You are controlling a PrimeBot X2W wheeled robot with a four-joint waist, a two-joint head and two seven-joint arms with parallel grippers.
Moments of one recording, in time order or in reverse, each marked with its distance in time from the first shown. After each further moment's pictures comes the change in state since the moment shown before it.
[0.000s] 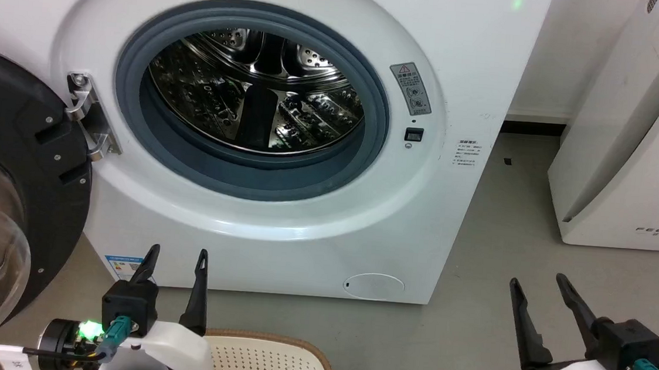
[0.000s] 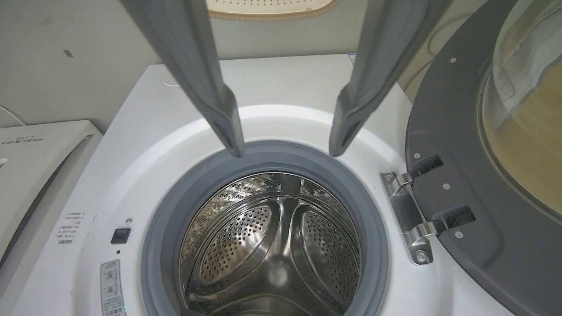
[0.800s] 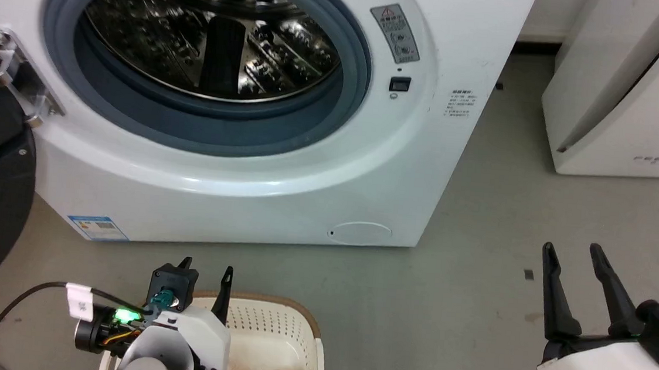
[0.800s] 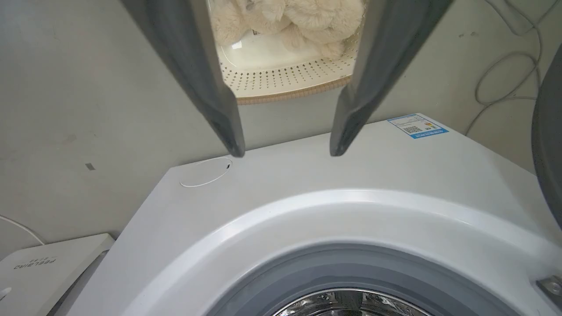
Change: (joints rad) left arm -0.178 0.034 -0.074 0.380 0.000 -0.040 -0.009; right arm -0.044 0.000 -0.031 -0.034 0.132 0.000 -0.058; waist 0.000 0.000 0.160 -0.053
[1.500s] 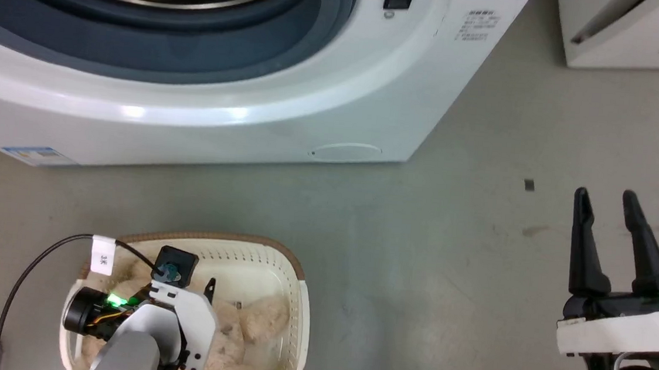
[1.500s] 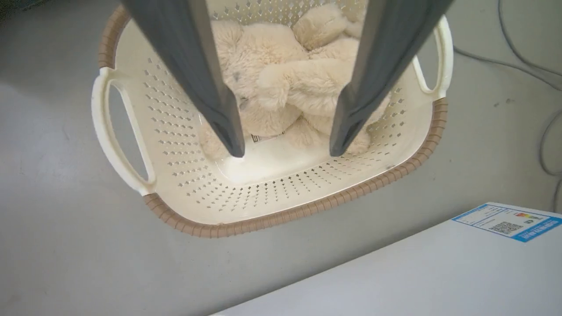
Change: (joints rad) left arm -0.152 0.082 -0.078 0.240 -0.008 -0.016 0.151; right arm -0.101 0.000 -0.020 -0.046 0.092 0.000 -0.048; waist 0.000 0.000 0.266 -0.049
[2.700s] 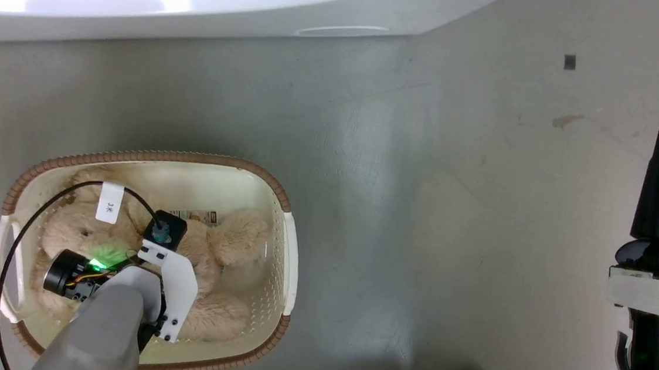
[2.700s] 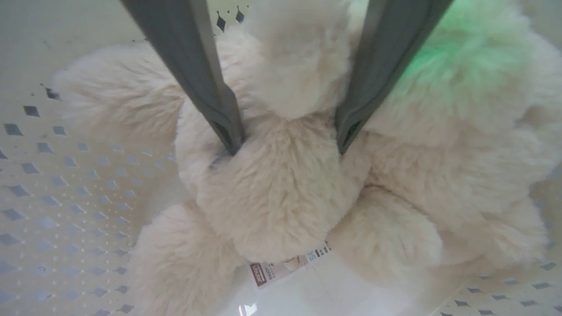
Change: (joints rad) left arm -0.277 0.069 -0.159 0.401 -0.039 -0.019 0.042; right arm -0.127 0.000 -0.051 -0.085 0.127 0.000 -0.080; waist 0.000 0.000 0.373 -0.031
